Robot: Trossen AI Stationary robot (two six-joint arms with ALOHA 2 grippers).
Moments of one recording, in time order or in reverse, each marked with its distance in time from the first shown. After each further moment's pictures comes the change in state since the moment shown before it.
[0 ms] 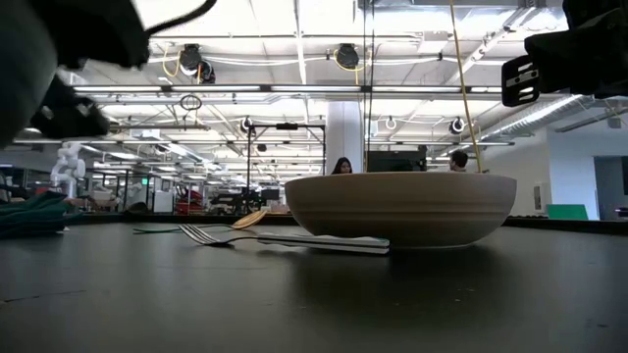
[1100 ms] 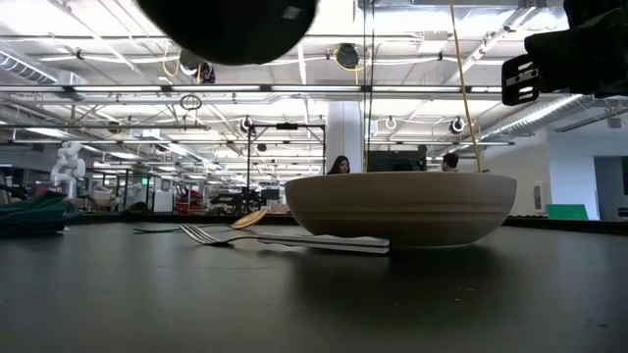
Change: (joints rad) left arm 0.357 -0.001 0.360 0.007 -0.161 0.480; right arm 0.000 0.000 0.000 0.001 0.000 -0.011
